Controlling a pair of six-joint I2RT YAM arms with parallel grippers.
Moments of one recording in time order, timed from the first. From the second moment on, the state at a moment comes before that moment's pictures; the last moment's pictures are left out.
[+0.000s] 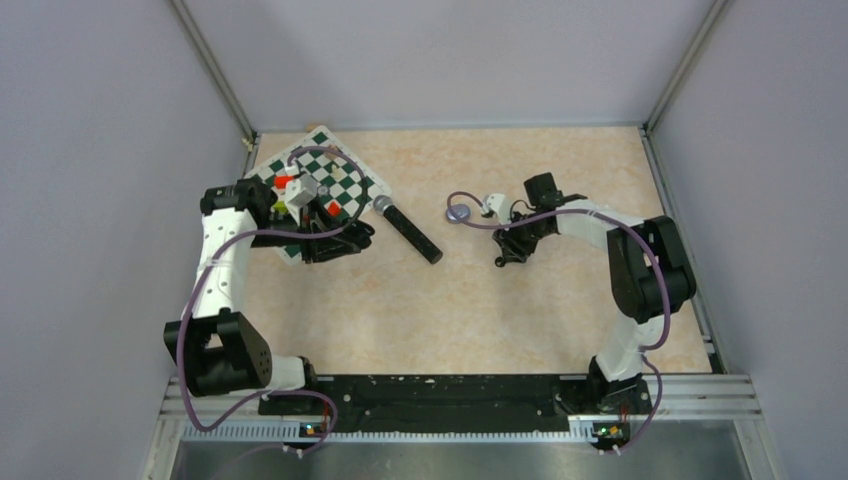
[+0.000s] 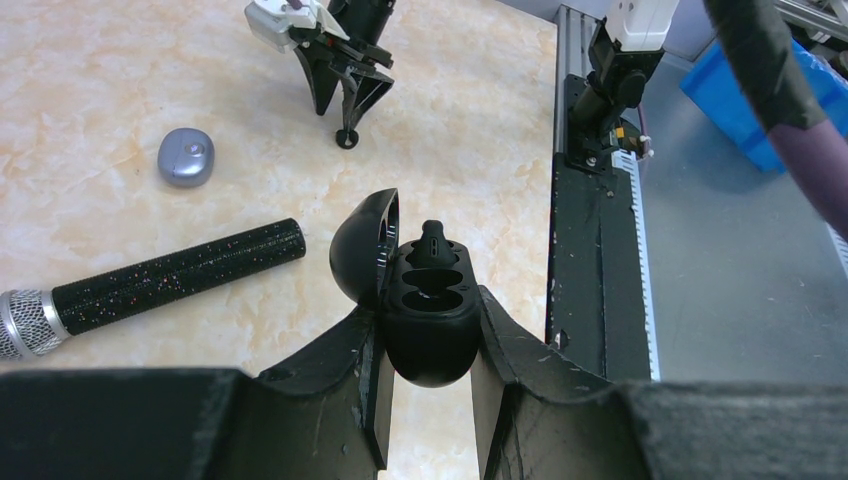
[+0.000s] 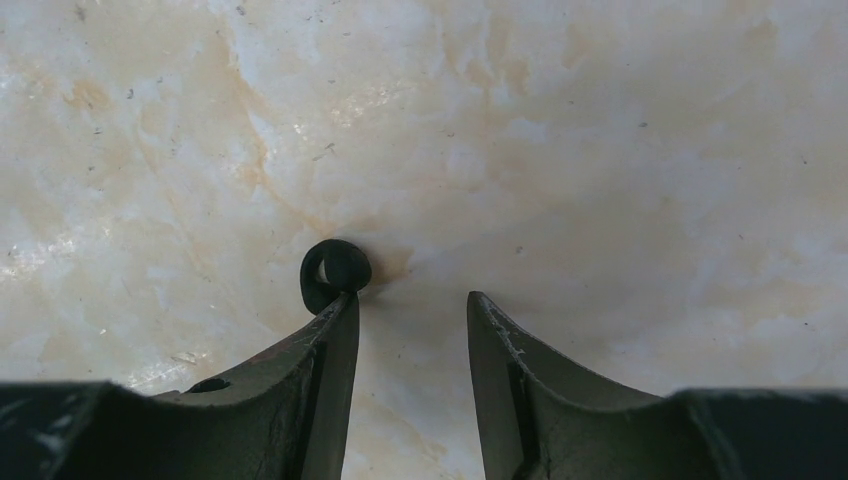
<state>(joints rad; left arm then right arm) 0.16 1.37 1.28 -1.54 1.42 1.37 0.31 1.79 1.09 -0.46 -0.48 -0.76</state>
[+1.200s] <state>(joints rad) 0.16 1.36 1.28 -1.51 1.42 1.33 0.37 1.77 1.09 -0.53 -0.44 -0.83</state>
